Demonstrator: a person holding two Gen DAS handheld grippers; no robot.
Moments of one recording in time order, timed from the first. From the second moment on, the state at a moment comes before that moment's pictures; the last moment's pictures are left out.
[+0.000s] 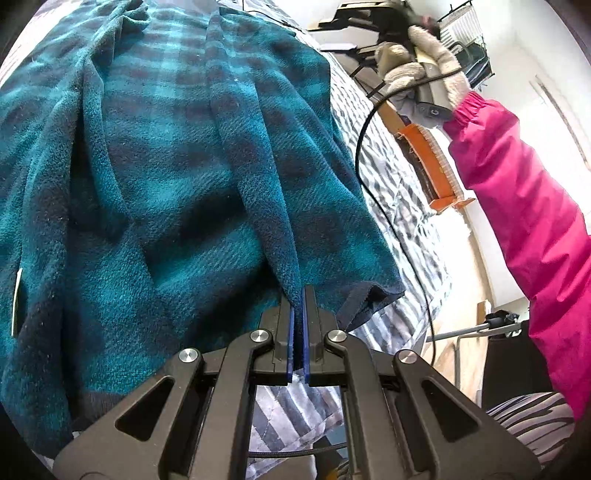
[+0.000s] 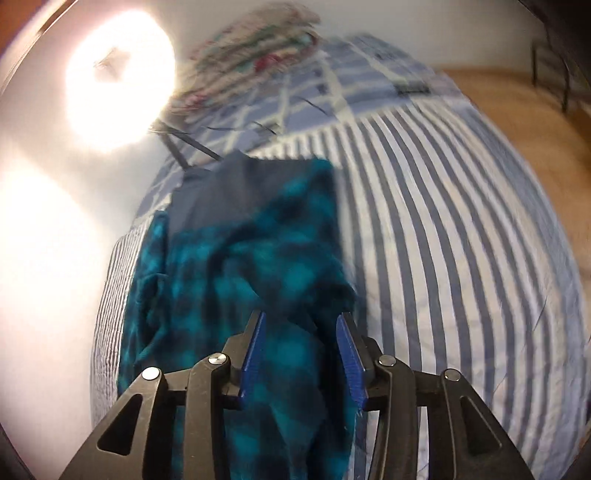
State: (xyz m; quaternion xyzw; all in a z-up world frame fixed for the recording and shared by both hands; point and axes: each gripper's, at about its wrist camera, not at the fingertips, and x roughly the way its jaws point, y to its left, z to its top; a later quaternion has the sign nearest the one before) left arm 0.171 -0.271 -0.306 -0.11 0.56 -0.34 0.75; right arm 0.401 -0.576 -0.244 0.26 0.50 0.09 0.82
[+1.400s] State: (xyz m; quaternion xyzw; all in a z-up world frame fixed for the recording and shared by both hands) left arm 0.169 -0.226 -0.235 -0.17 0.51 -0.33 0.78; right arm 0.096 -0.552 -0.061 0.17 0.42 0.16 0.88
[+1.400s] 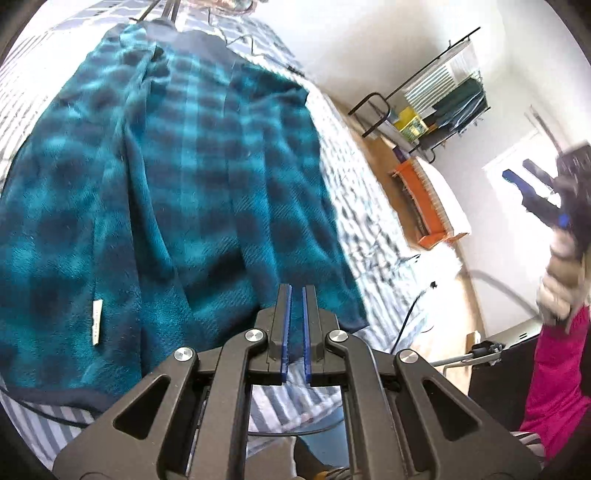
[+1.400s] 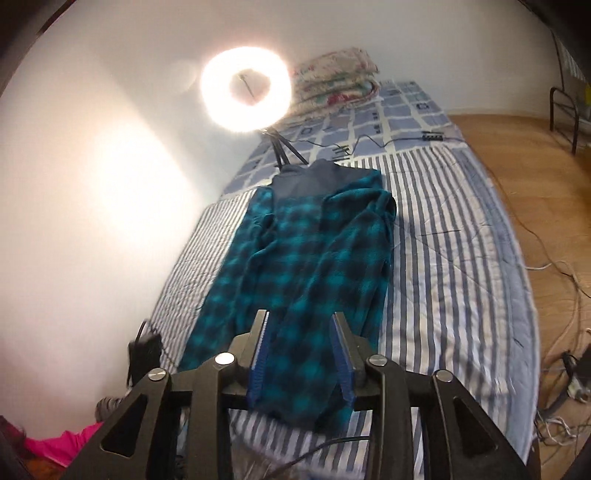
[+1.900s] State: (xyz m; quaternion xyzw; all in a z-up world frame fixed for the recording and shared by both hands) left arm 0.159 -0.220 -0.251 -0.19 0.53 -0.32 0.76; right arm 0.064 -0.513 -0.151 0.15 0.50 0.15 0.84
